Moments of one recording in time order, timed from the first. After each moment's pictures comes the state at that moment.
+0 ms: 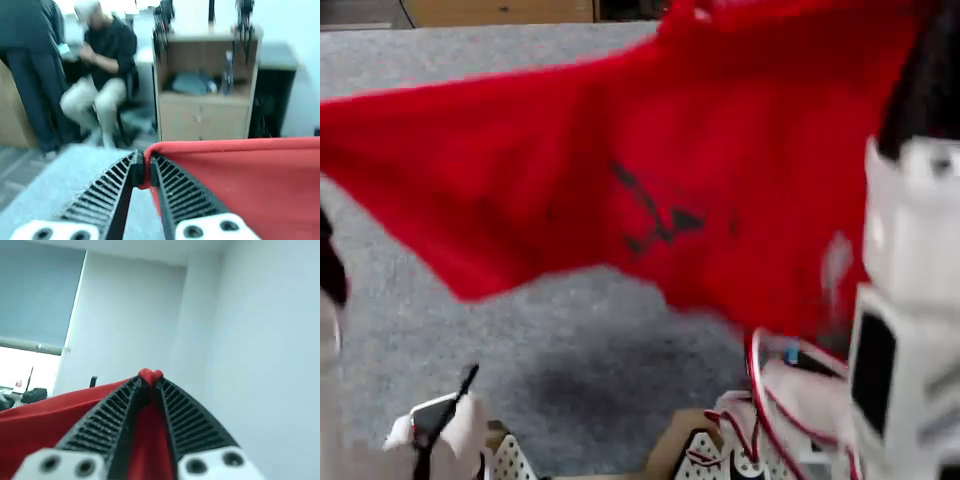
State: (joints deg) left arm -23.8 -34.7 -56.7 100.3 -13.9; right arm -1.9 -9.1 -94.9 72.0 1.1
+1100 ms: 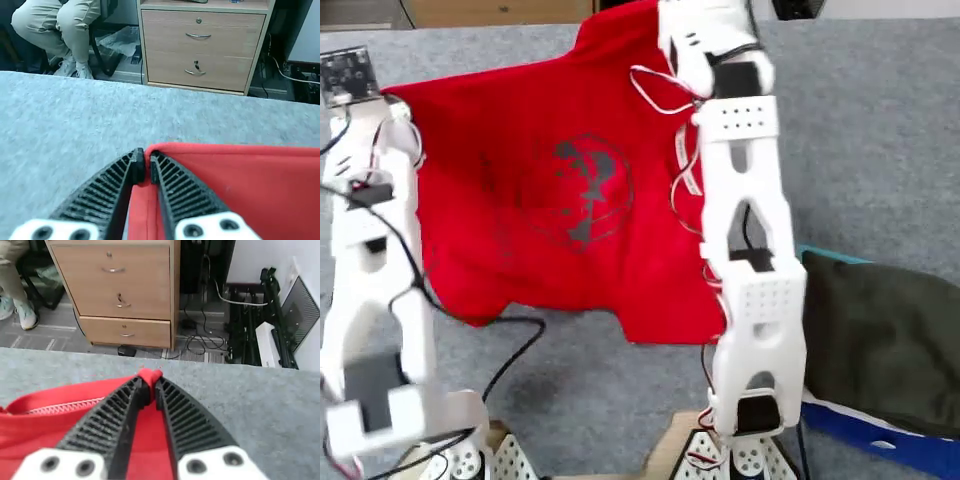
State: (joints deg) left arm -21.4 -1.9 24.8 1.5 -13.9; right arm -10.5 44.4 -59.0 42.7 -8.0
